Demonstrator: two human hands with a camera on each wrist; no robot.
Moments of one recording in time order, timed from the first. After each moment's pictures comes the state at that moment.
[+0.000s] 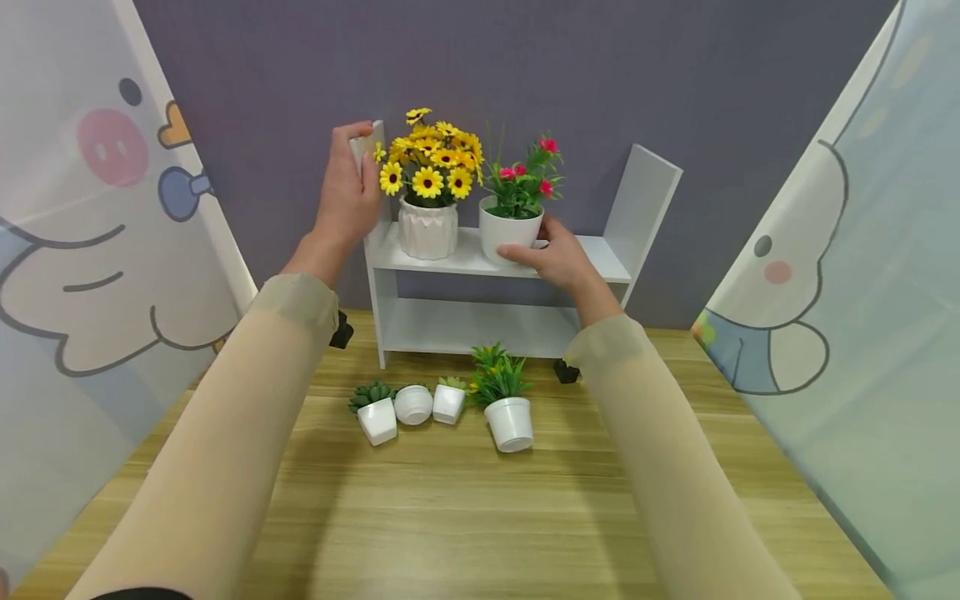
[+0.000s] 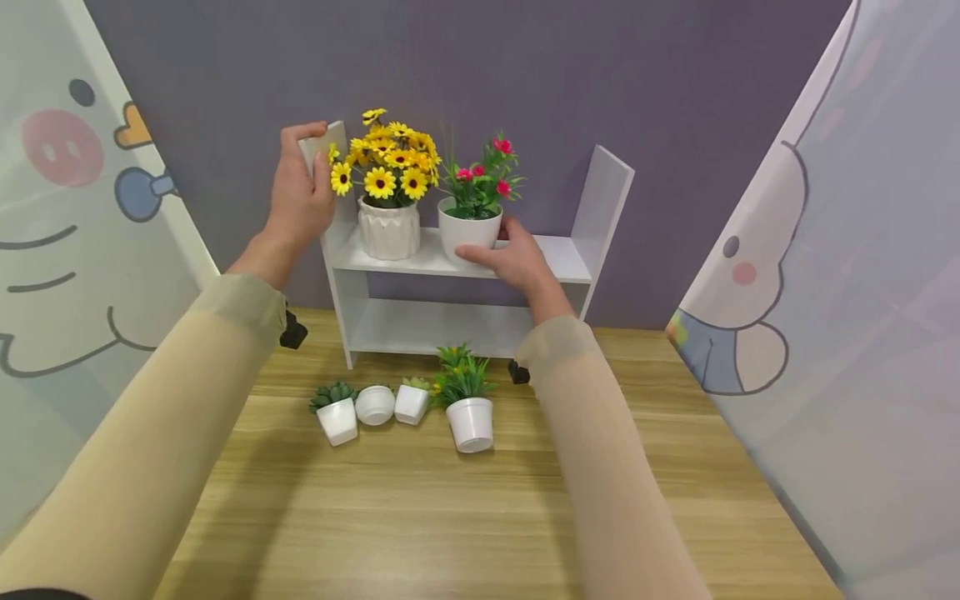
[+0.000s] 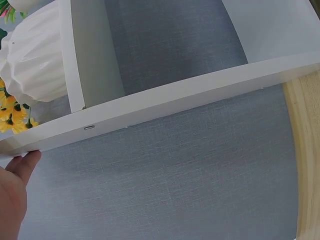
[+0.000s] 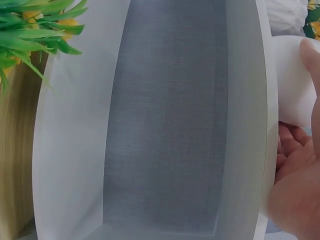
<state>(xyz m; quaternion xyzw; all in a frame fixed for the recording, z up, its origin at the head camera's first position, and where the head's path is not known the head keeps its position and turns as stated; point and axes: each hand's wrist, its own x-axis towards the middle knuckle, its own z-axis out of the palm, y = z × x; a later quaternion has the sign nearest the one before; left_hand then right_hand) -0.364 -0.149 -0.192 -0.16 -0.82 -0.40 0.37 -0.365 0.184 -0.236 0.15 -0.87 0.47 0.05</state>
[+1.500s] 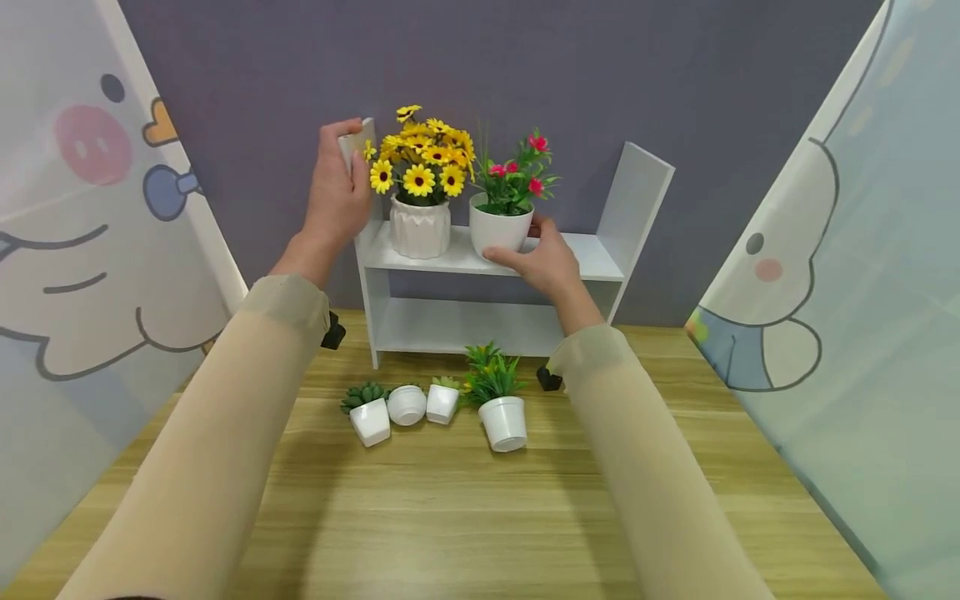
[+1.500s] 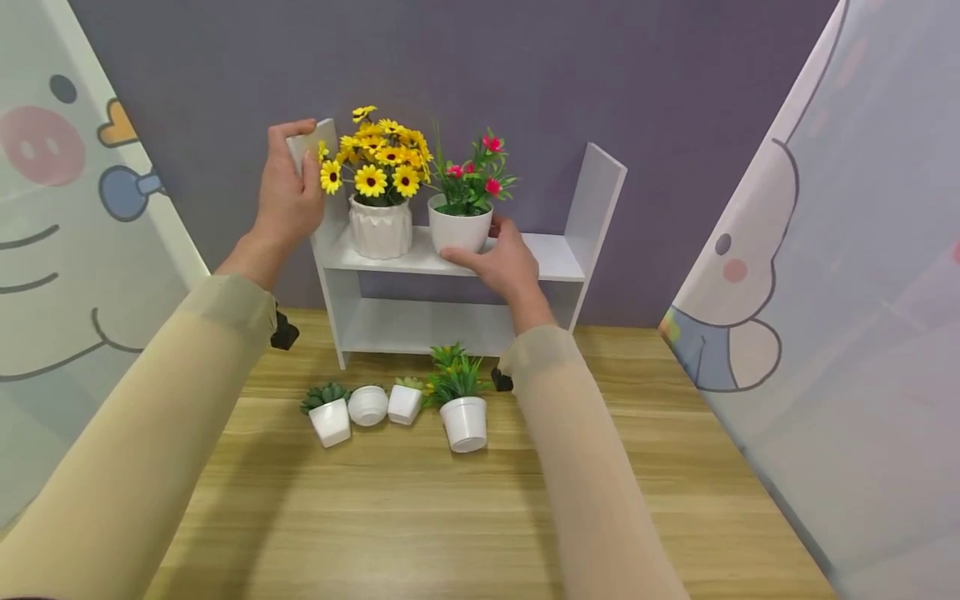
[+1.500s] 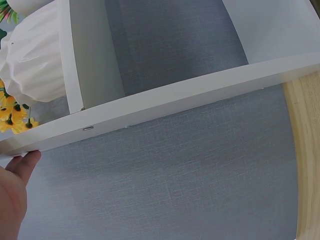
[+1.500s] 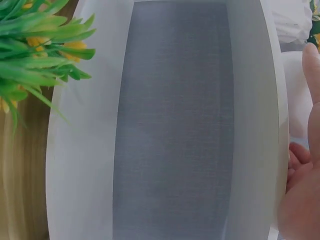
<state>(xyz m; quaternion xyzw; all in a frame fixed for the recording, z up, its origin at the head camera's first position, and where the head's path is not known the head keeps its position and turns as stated) -0.363 -0.149 -0.194 -0.14 -0.82 -0.40 0.37 -0.361 0.169 -0.246 0.08 -0.89 0.43 0.10</state>
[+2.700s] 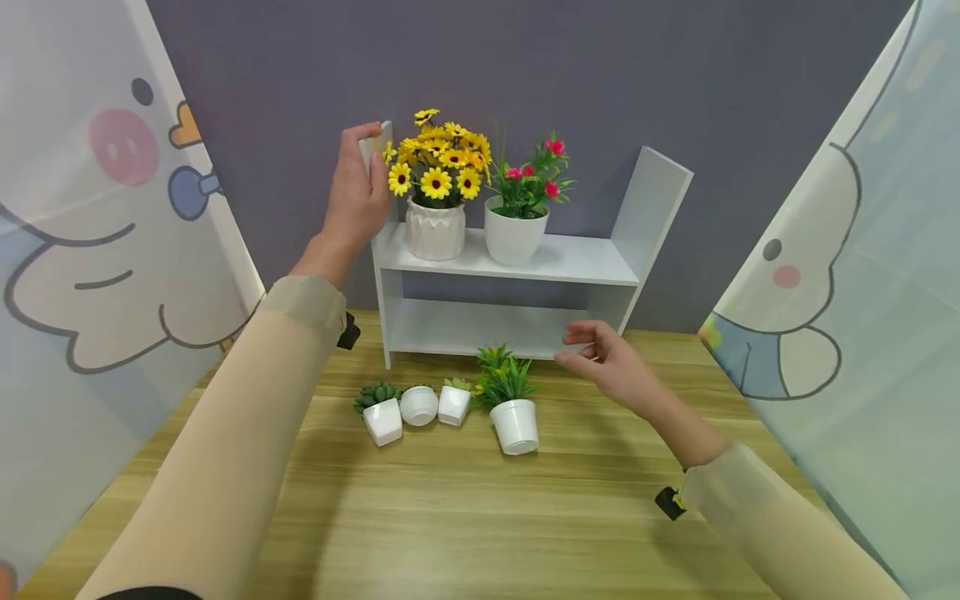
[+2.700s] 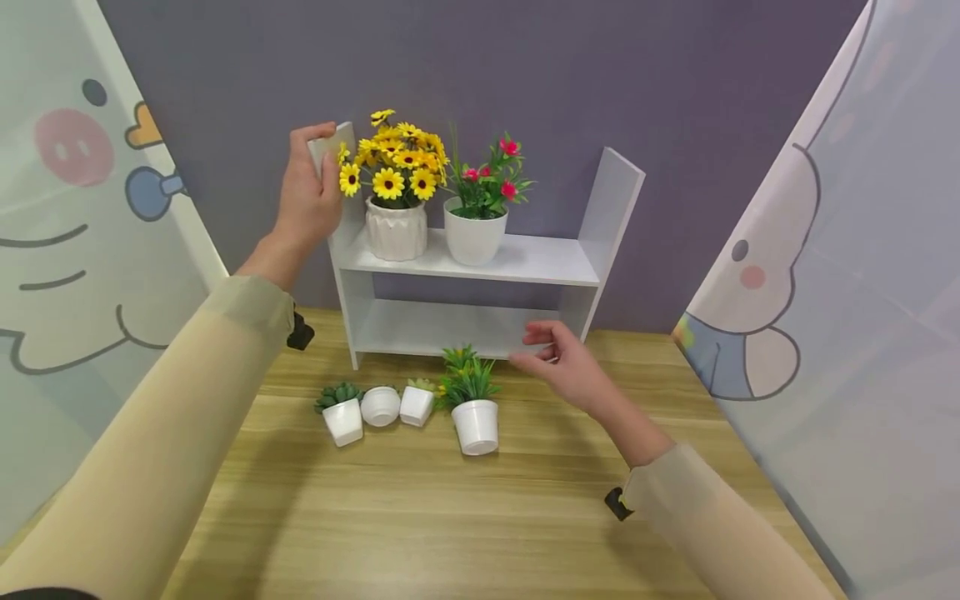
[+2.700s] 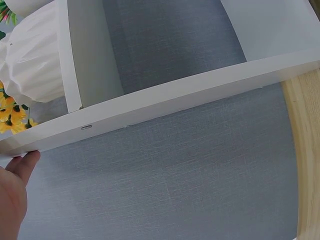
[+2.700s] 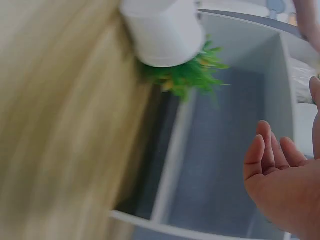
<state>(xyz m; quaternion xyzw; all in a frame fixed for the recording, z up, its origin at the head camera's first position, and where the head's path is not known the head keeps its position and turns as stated) -0.366 -0.151 -0.195 -0.16 -0.82 -0.40 0.38 -0.253 0.260 -0.328 0.19 -0.86 0.47 -0.02</state>
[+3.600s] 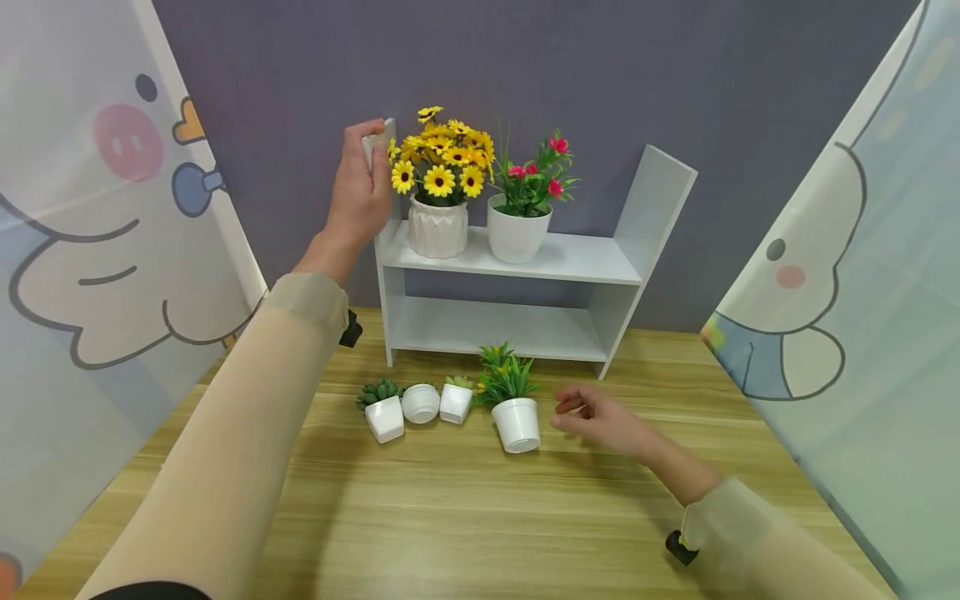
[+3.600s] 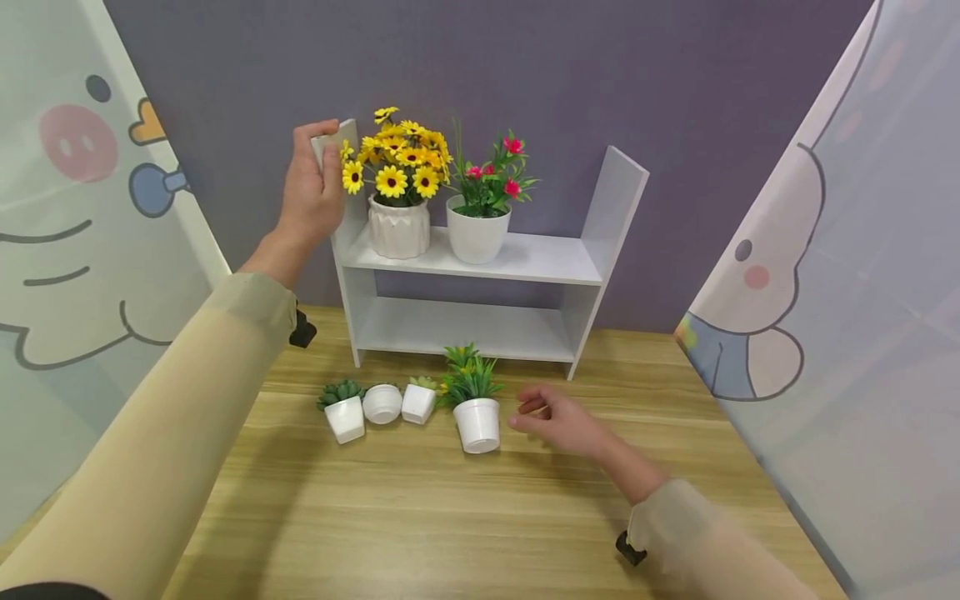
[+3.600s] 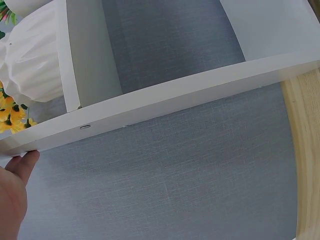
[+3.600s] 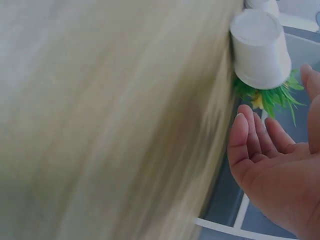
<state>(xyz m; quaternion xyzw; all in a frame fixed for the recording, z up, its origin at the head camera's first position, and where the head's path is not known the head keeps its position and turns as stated) -0.365 -0.150 -0.195 -0.16 -0.81 -0.40 0.39 -0.238 0.269 -0.405 0.19 -0.85 0.46 -0.15</state>
